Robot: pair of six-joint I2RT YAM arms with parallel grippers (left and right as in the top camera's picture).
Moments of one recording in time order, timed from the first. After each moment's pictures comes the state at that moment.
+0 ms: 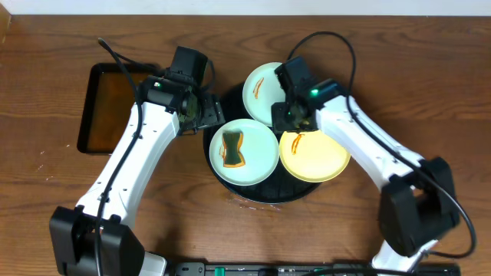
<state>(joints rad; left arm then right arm) -0.28 1.62 1.40 -1.05 0.00 -0.55 0.52 1.88 1.45 -0.84 -0.02 0.46</state>
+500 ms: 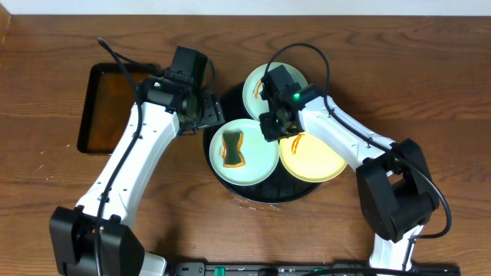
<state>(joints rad) -0.28 1.62 1.40 -1.05 0.00 -0.55 0.55 2.00 1.45 -0.77 -0.13 0.29</state>
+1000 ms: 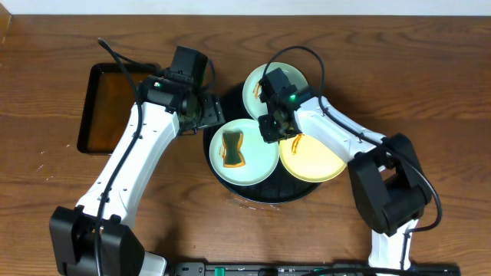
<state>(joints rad) -0.28 1.62 1.40 -1.05 0.00 -0.55 0.55 2.05 1.45 -0.74 -0.11 0.29</state>
